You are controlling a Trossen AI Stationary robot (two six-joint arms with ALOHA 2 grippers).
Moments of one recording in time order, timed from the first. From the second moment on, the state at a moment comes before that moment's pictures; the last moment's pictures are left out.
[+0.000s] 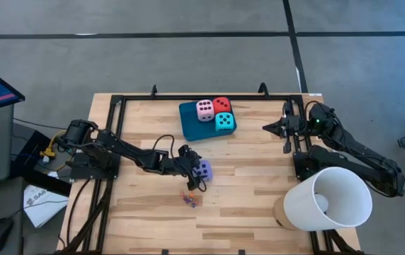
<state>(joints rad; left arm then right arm) -0.20 1.68 0.86 0.16 -0.37 -0.33 -0.62 0.43 0.45 -0.20 -0.52 -0.26</state>
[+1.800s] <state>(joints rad) -0.21 1.65 0.86 0.13 -0.37 -0.35 -0.62 0.43 0.45 -0.20 -0.52 -0.26</state>
